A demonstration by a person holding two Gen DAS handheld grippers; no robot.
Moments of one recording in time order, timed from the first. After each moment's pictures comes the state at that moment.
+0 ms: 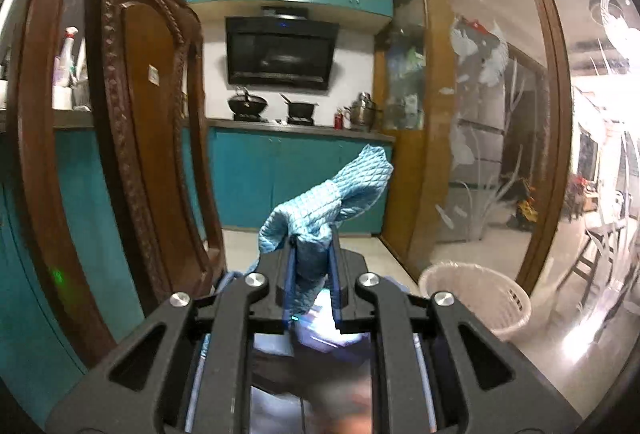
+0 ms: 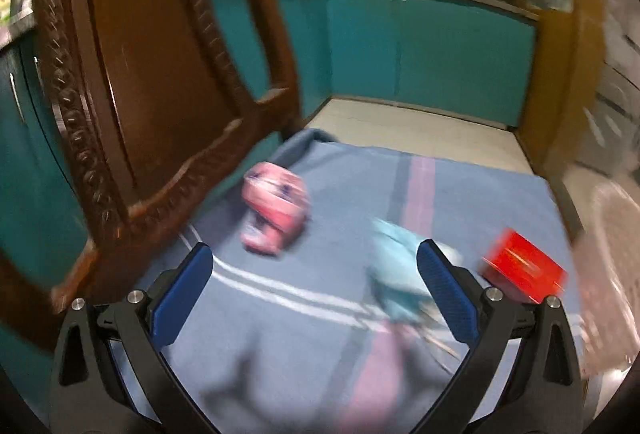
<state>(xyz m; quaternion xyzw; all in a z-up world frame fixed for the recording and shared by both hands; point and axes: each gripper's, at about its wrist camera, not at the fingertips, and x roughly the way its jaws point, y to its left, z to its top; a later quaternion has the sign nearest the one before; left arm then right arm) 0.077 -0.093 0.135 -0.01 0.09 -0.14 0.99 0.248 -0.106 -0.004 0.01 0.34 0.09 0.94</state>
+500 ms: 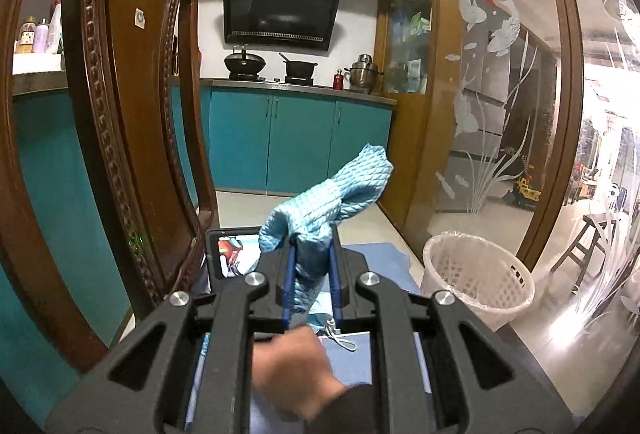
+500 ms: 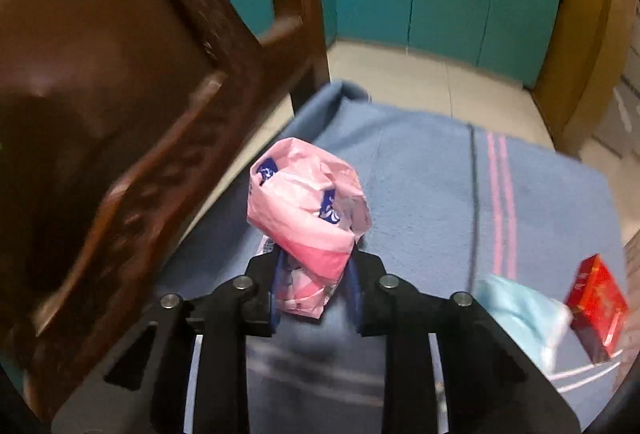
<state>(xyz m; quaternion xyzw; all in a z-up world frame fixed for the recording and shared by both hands) 0.125 -0.077 0.119 -0.02 0.16 -0.14 0.98 0.336 -0.068 -0.045 0.01 0.43 0.09 0.90</state>
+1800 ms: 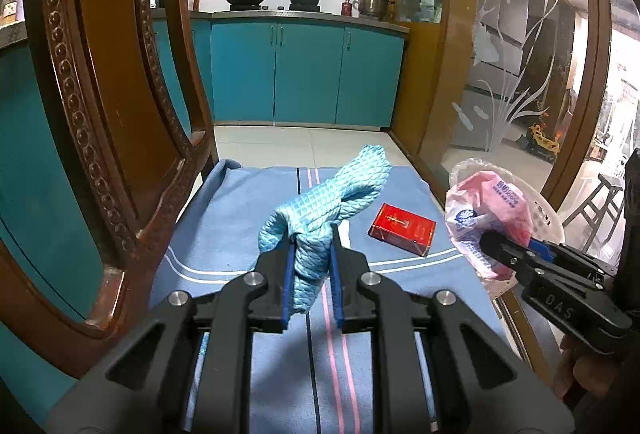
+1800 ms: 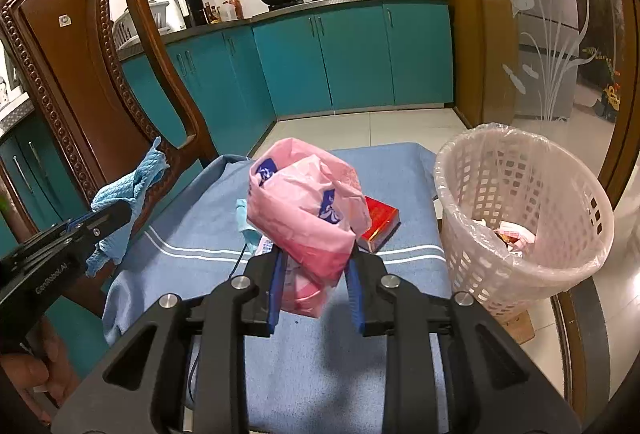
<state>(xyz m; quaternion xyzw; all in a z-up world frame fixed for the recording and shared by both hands) 0.169 -0.097 0.066 0.01 0.28 -0.13 0.95 0.112 -0.275 0.032 0.11 0.30 0.00 0.95</state>
